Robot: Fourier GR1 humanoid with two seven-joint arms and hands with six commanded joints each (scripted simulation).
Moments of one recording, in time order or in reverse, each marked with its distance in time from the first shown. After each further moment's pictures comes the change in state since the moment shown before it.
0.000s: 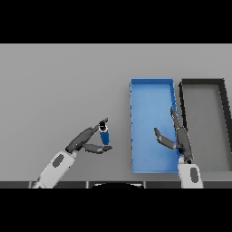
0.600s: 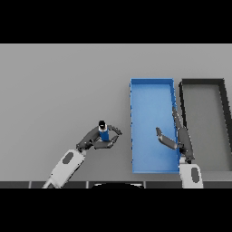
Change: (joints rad) left arm -0.037 -0.148 0.024 0.109 0.075 -0.006 -0.072; right arm 0.001 -0.007 -0.007 0.003 -0.001 0.000 0.008
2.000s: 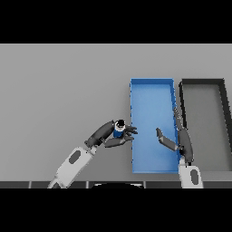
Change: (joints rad) left arm -0.068 -0.085 -0.016 -0.255 -0.069 -0.013 0.078; right arm 0.027 0.011 0.003 -0.032 0.036 -0.038 -0.009
